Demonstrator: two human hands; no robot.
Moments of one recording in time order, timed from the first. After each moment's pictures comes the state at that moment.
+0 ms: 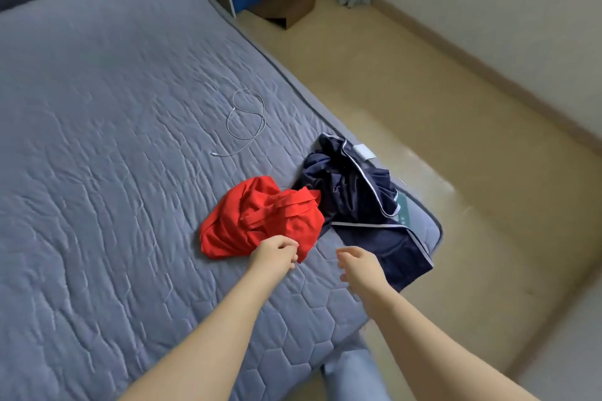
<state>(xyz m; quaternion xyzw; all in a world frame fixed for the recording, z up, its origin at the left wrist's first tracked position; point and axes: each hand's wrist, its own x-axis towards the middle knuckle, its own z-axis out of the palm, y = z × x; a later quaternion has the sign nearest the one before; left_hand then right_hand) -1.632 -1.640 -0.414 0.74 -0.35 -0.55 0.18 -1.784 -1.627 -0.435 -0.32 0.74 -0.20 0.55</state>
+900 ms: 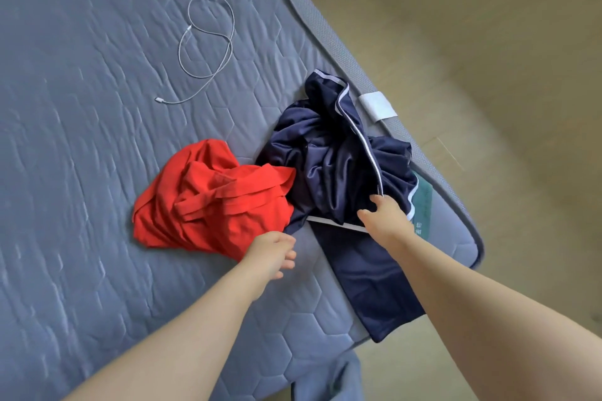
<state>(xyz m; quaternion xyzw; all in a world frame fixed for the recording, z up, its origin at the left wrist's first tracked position) -1.754 -1.763 -0.602 0.80 -0.15 -0.58 0.07 -1.929 -1.825 -0.656 -0.49 0.71 0.06 0.51</state>
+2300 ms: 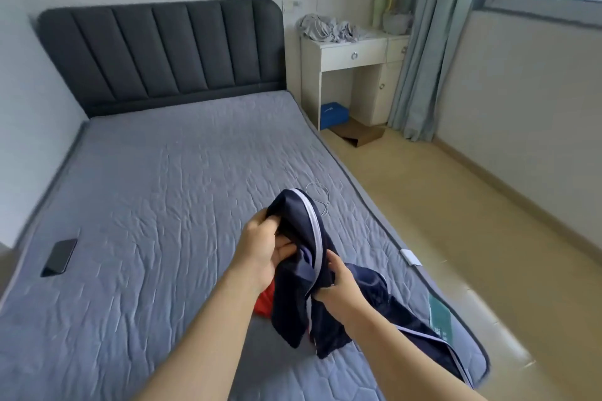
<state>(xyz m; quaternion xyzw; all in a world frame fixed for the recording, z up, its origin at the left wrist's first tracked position) -1.575 -1.599 -0.239 0.56 -0.19 -0.50 0.63 -1.709 -1.613 -0.316 -0.61 0.53 -0.20 0.56</state>
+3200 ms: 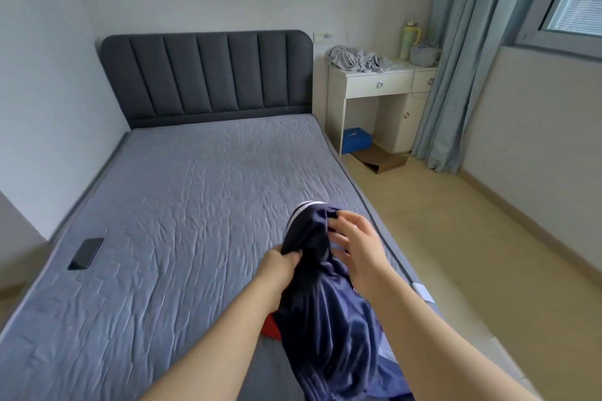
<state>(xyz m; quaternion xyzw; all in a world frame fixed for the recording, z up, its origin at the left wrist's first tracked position) -1.604 -1.610 -0.258 0.72 -0.21 -0.42 0.52 -1.716 -1.668 -0.224 -0.41 0.40 -0.38 0.73</state>
